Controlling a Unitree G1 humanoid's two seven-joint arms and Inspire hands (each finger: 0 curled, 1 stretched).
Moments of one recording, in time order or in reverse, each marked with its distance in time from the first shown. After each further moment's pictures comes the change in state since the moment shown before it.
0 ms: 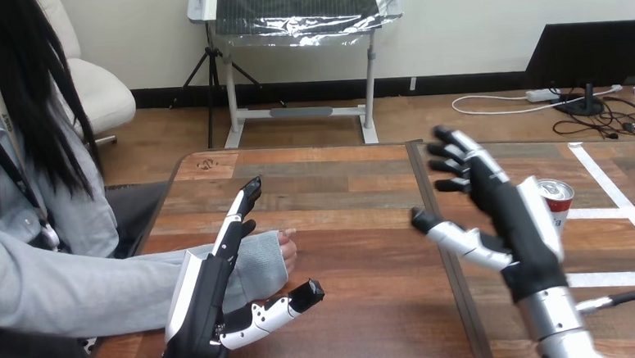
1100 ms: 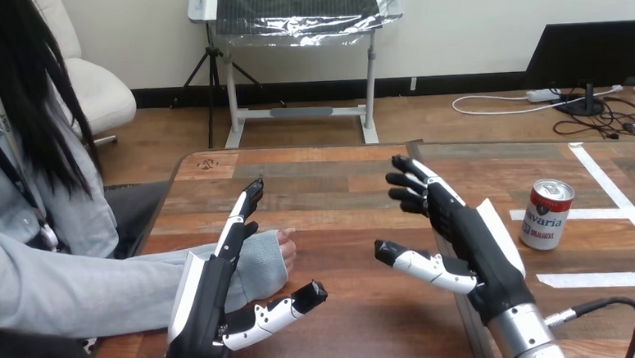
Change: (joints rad) left arm 0.000 0.000 -0.016 0.000 0.017 0.010 0.033; right arm 0.010 0.055 0.037 0.047 0.013 0.000 0.107
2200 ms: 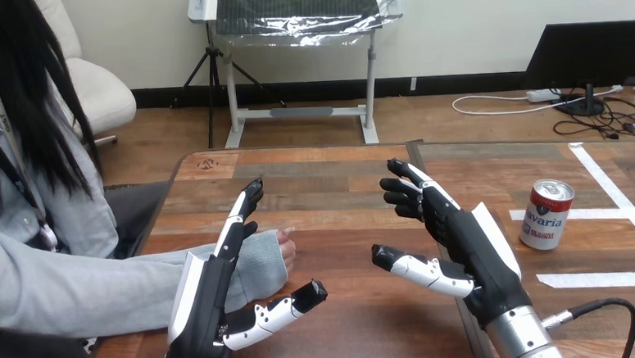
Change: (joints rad) left arm 0.000 0.000 -0.006 0.000 0.019 0.000 0.034; right arm 0.000 0.006 0.000 0.013 0.026 0.000 0.051
